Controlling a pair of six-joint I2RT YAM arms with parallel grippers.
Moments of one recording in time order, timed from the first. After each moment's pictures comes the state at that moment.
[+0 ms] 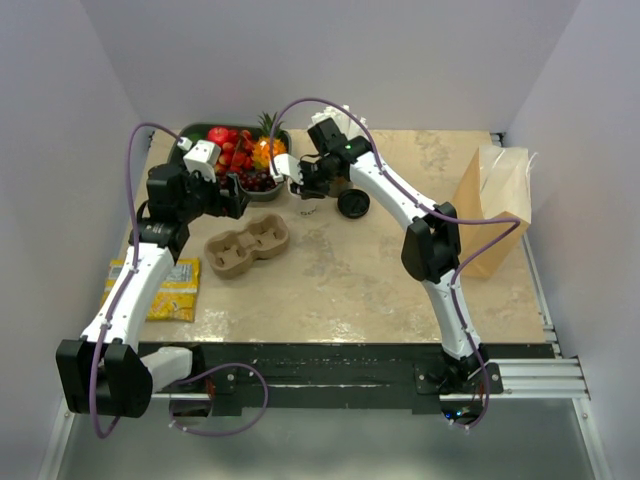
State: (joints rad) left arm -0.07 1.16 0.95 -0.16 0.38 -0.05; right arm 0.60 2.31 2.26 -0.92 -0.45 -1.04
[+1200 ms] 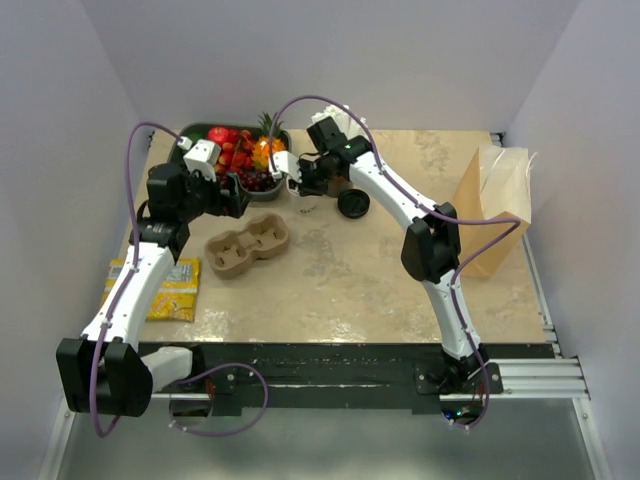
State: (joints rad) left arm -0.07 1.16 0.95 -0.15 0.39 -0.06; right arm 0.61 2.31 2.27 -0.90 -0.45 -0.99
